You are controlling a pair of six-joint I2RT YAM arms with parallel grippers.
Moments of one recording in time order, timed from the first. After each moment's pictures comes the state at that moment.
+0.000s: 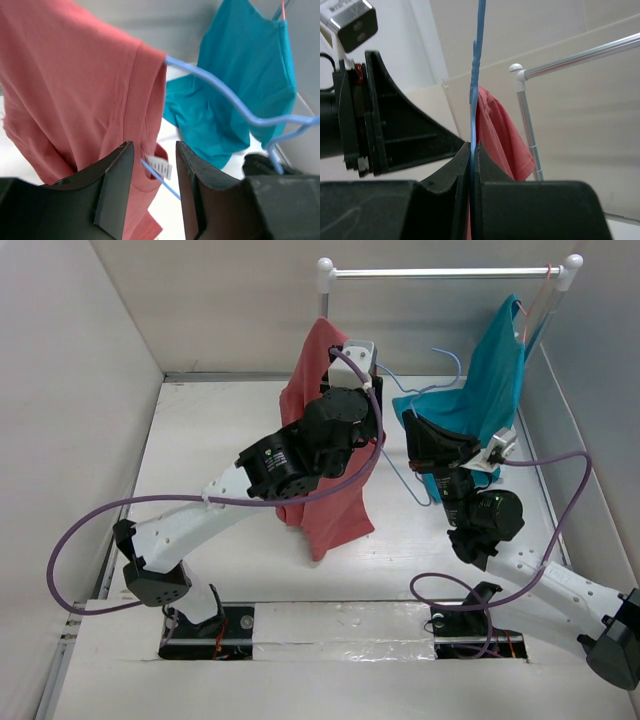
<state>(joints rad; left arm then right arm) -1.14 1.53 1.87 -0.53 -0.74 -0.31 0.75 0.91 0.62 1.06 0.19 0.19</state>
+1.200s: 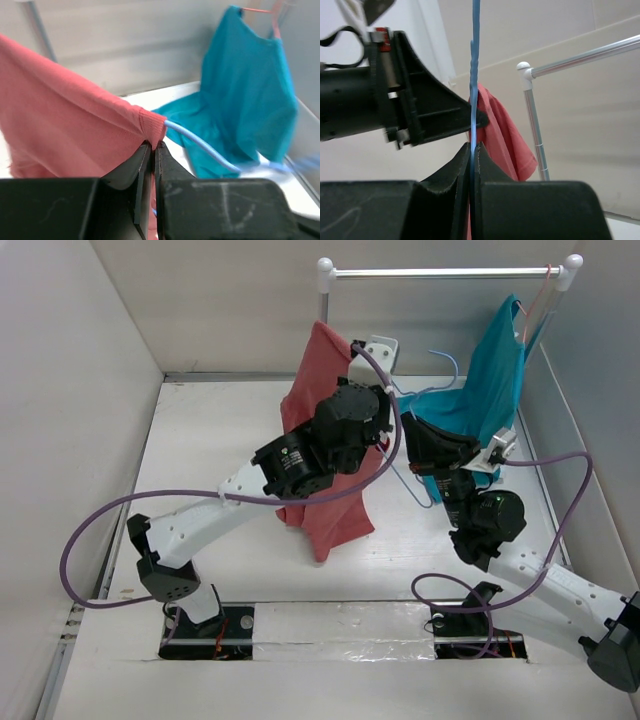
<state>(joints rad) -1.13 1.61 1.96 -0.42 -0.75 -0.15 0.75 0.88 0.62 1.03 0.15 0.21</state>
